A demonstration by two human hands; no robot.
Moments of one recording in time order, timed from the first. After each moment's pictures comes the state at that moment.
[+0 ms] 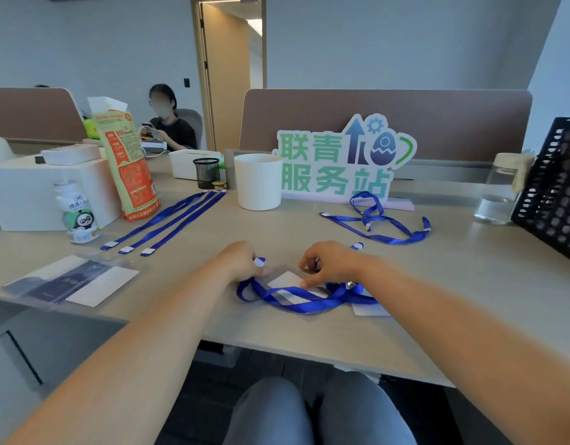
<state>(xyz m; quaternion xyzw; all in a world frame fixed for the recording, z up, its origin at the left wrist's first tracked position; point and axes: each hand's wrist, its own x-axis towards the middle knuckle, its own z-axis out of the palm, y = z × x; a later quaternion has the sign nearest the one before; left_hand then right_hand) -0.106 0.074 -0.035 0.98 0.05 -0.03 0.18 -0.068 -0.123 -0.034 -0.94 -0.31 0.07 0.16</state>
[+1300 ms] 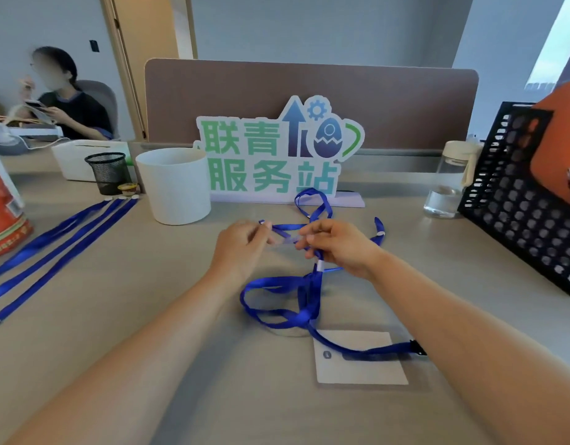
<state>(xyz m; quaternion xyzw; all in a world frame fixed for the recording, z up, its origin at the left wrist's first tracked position) 0.007 -0.029 -0.030 0.85 -0.06 0.20 0.48 0.018 -0.212 -0.015 -0.77 -0.11 0.10 0.63</state>
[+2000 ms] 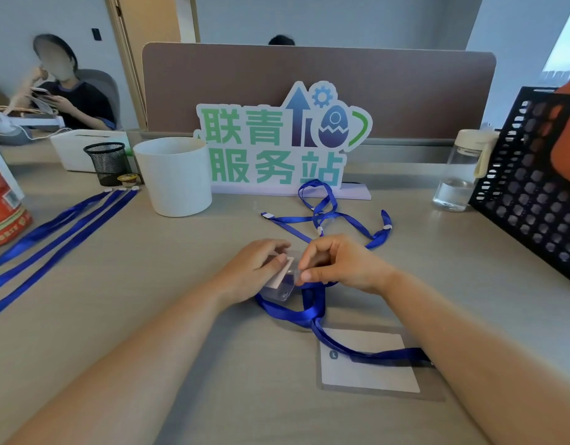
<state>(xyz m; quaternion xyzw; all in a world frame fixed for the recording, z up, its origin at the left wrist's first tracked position) 0.012 -0.021 -0.062 0.90 -0.22 0.01 0.37 -0.003 -0.217 -0.033 -0.79 -0.25 0.15 0.54</state>
